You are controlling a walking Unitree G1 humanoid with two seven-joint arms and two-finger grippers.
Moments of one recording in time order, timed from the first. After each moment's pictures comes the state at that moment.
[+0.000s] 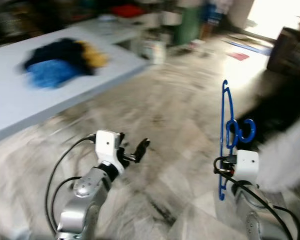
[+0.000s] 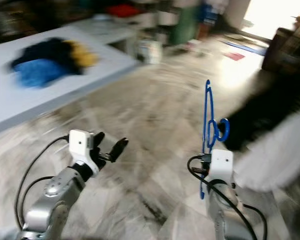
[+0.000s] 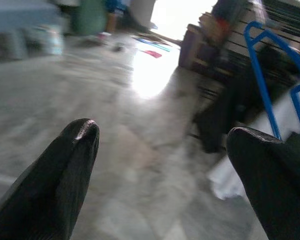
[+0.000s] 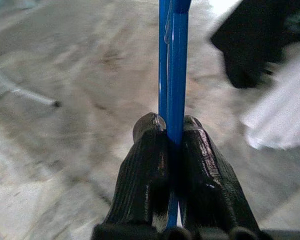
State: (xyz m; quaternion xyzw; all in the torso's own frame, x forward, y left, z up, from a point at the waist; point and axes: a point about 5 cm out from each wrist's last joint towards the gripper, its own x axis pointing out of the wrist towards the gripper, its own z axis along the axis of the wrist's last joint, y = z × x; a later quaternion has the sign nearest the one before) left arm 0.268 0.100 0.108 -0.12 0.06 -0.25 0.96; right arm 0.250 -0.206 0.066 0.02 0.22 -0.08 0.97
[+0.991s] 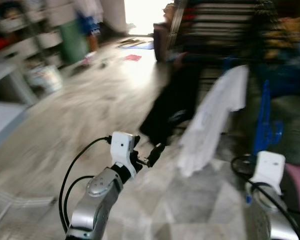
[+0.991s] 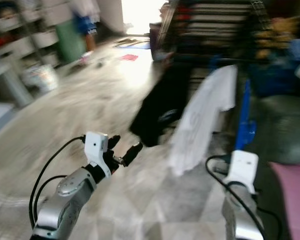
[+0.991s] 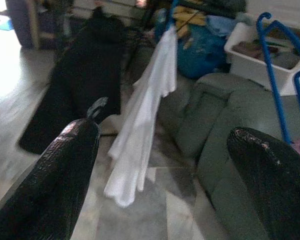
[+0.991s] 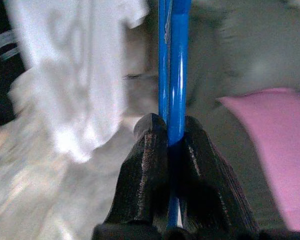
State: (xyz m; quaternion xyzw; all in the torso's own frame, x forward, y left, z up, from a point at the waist) left arm 0.269 0.086 0.107 -0.11 0.07 -0.29 0.95; right arm 0.249 -0.241 0.072 -0.02 0.20 -0.22 0.95
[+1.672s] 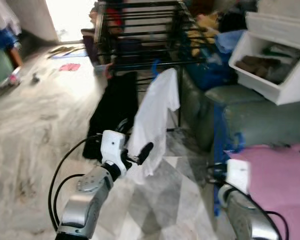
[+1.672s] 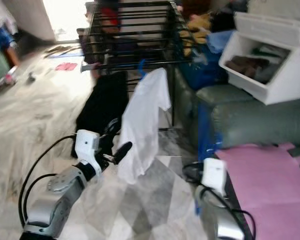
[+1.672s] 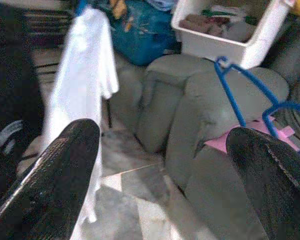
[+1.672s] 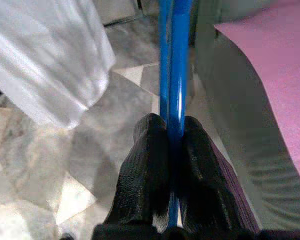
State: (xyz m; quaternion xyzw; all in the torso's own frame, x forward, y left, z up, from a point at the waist) left arm 0.273 0.095 0.103 -0.10 0.08 -0.28 0.95; right arm 0.242 -0.194 0.033 0.04 0.32 -0.09 0.94
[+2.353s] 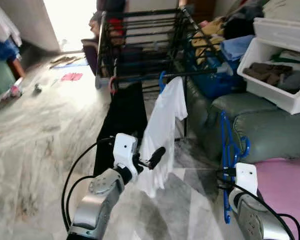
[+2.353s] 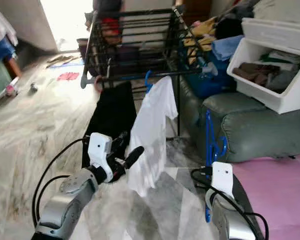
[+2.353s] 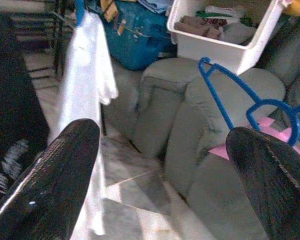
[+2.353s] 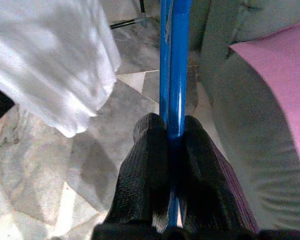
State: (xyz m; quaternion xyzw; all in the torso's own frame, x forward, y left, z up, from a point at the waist) left arm 0.270 0.082 0.097 -0.09 0.09 -0.29 0.95; right arm 0.238 -0.206 0.032 0.03 0.35 -0.08 0.93
